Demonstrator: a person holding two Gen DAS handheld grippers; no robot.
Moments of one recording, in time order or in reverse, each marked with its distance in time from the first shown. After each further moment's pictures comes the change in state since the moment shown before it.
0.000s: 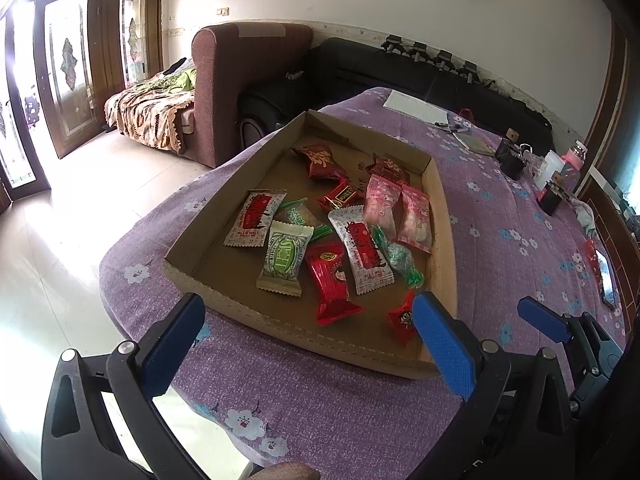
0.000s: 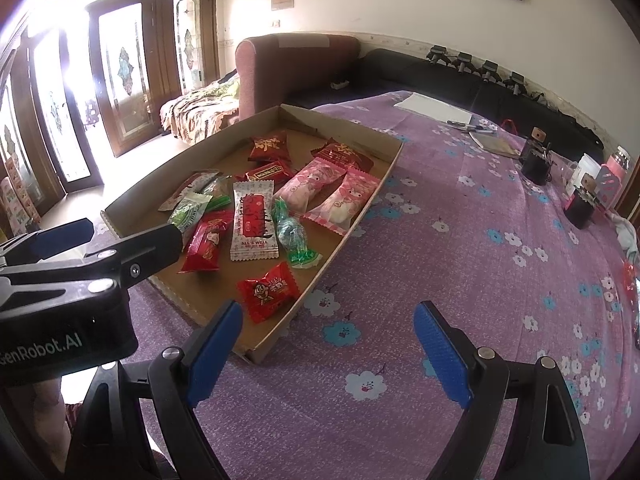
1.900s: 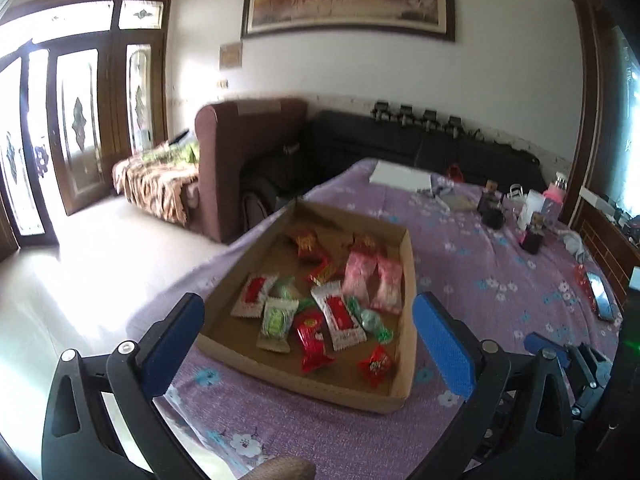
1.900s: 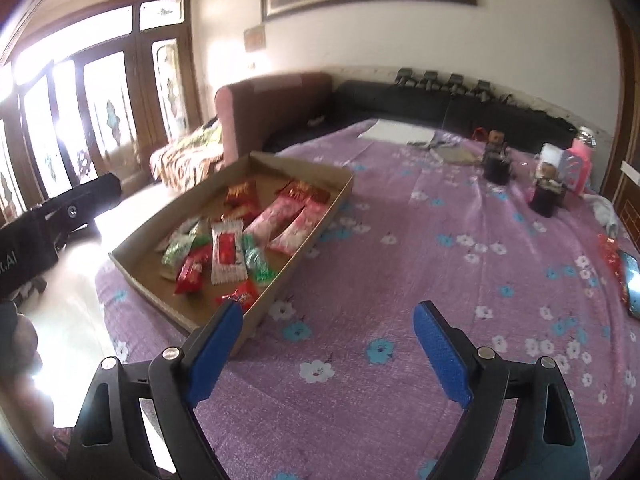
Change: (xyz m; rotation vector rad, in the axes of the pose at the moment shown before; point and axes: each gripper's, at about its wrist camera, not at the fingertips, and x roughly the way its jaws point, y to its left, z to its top) left arm -0.053 -0.025 0.006 0.047 -0.257 0.025; right arm -0.038 -0.035 -0.011 0.102 -0.109 -0.004
